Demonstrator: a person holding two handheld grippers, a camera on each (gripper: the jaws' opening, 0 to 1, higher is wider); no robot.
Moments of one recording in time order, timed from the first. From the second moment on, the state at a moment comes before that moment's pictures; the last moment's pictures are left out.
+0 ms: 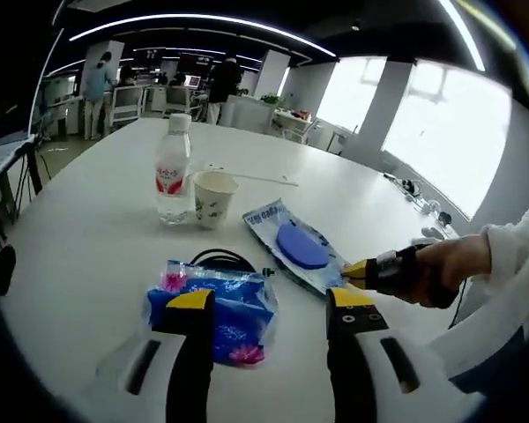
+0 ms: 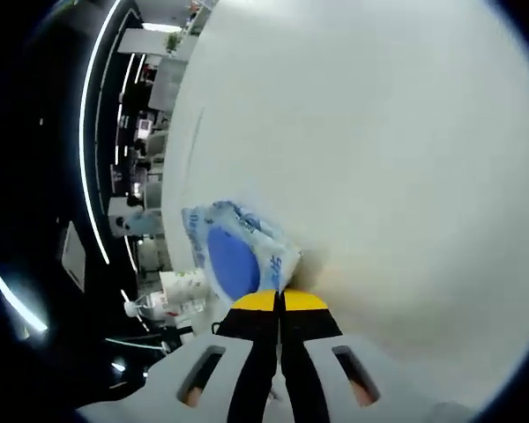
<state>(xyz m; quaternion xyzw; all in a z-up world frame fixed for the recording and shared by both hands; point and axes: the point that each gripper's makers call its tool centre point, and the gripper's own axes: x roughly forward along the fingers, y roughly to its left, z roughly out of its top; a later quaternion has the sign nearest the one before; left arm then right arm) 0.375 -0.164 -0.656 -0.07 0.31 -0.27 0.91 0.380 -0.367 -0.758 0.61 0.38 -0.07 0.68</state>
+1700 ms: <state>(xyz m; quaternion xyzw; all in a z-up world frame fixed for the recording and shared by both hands) 0.534 -0.258 -0.725 0.12 0.40 -0.35 0.84 0.393 -0.384 -0.746 0.59 0.39 -0.02 0.71</state>
